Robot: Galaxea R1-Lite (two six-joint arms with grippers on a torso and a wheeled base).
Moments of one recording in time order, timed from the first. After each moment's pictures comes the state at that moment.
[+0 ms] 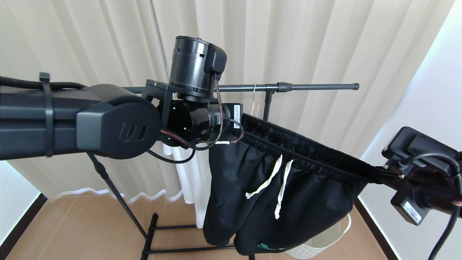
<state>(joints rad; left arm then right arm) -0.72 1.90 -1.53 0.01 0.36 -0.23 0.50 1.24 -0.75 0.07 -0.30 -0.50</state>
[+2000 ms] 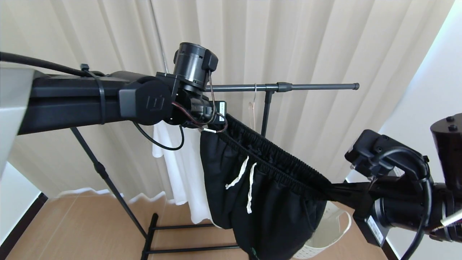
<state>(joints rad) -0.58 2.05 -1.79 0.26 0.33 -0.23 0.73 1.35 -0.84 0.12 -0.20 -0.17</state>
